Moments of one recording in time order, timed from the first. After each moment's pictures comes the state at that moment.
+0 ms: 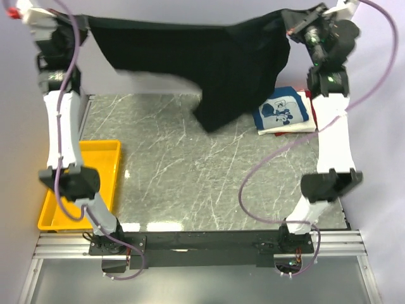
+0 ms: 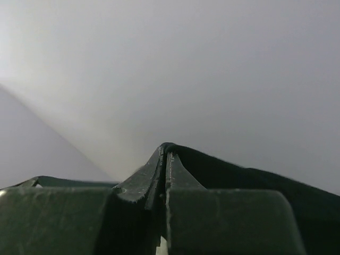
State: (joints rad) left arm 0.12 1.83 2.26 -0.25 -0.02 -0.80; right arm 0.01 1.78 2.24 -0.14 -0.25 0.73
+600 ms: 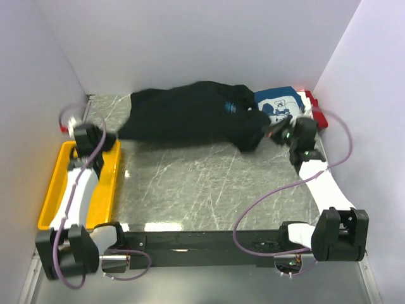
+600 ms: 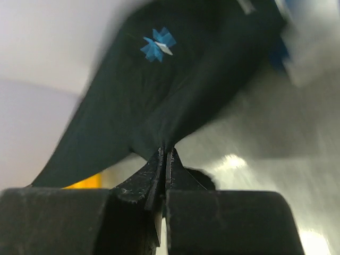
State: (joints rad) left arm 0.15 1.11 0.86 -0.16 0.02 -0.94; right arm -0.03 1.18 0.85 0.02 -0.29 0.77
